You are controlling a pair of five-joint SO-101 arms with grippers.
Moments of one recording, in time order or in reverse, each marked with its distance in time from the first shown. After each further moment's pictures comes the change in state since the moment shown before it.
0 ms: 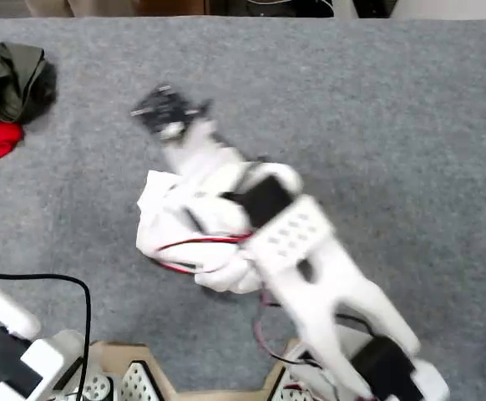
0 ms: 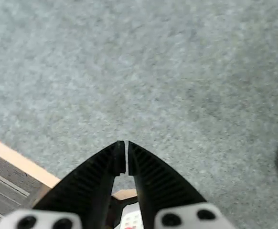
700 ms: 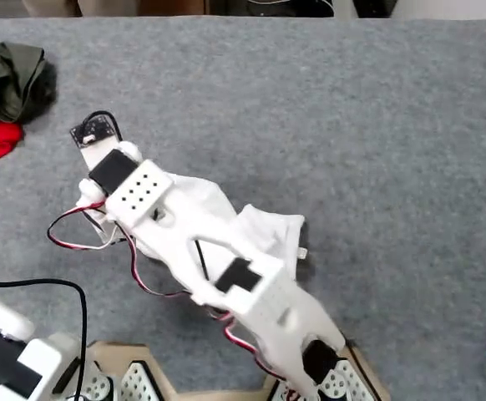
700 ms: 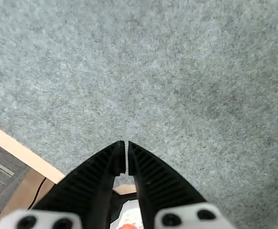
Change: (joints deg) left arm -5.5 0.2 8.0 -4.0 -0.6; right arm -11.0 60.5 -57.1 27.2 -29.5
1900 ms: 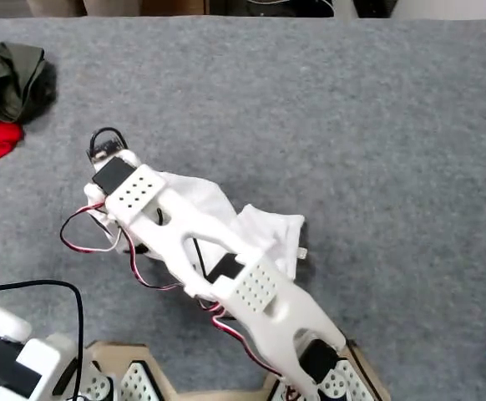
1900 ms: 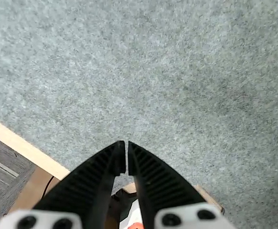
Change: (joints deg) left arm -3.1 0.0 0.1 0.0 -4.3; right arm 1.2 8.5 1.8 0.6 -0.1
